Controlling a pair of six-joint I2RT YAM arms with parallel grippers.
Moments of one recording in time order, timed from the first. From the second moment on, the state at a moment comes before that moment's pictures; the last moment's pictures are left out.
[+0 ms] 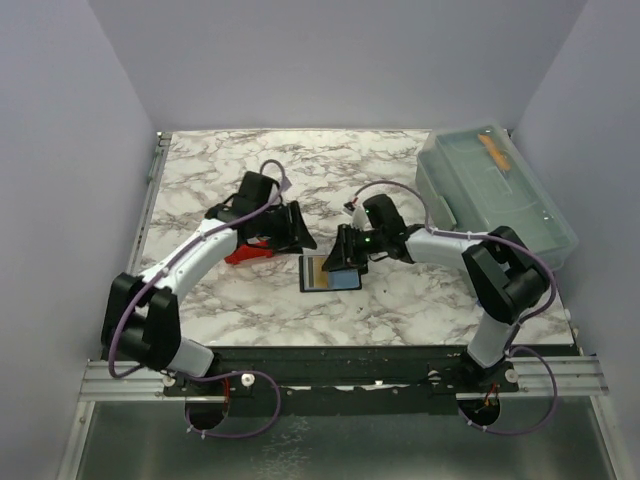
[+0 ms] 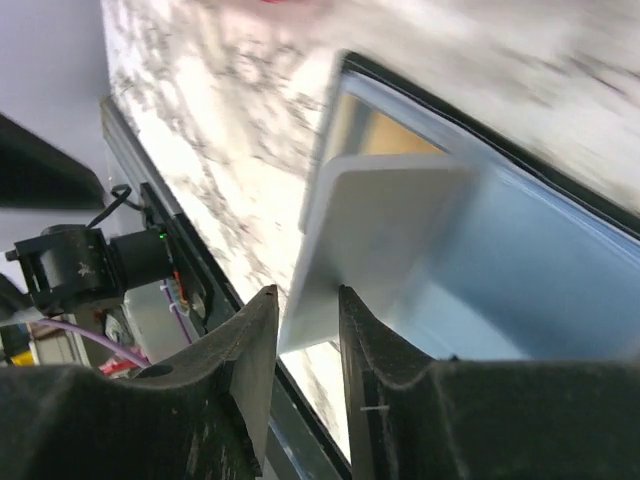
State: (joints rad) left arm -0.46 1.49 1.04 -0.47 0.50 -0.63; right arm 0.58 1.76 0.91 0.07 -0.66 0.66
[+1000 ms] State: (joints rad) left arm -0.06 1.63 1.12 -0.53 0.17 -0.82; right arm 0.67 1.71 0.96 -0.06 -0.49 0.60
